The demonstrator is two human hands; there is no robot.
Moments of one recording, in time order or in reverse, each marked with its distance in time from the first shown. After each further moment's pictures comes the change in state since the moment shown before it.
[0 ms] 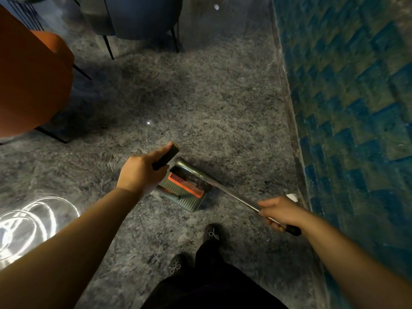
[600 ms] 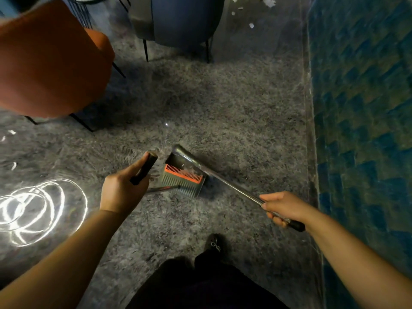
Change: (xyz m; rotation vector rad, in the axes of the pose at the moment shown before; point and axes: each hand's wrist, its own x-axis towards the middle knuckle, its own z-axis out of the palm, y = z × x) left_hand -0.060 -0.062 -0.028 -0.054 0.367 -0.052; right_hand 0.009 -0.062 -0.002 -0.025 -0.071 -0.102
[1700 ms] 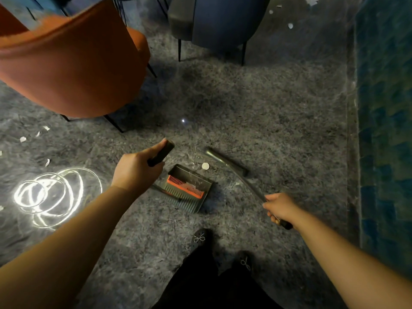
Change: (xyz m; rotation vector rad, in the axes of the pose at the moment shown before) left_hand 0.135 -0.097 -0.067 0.083 -0.205 -0.250; right_hand 0.109 -0.123 0.129 -0.199 0.117 0.029
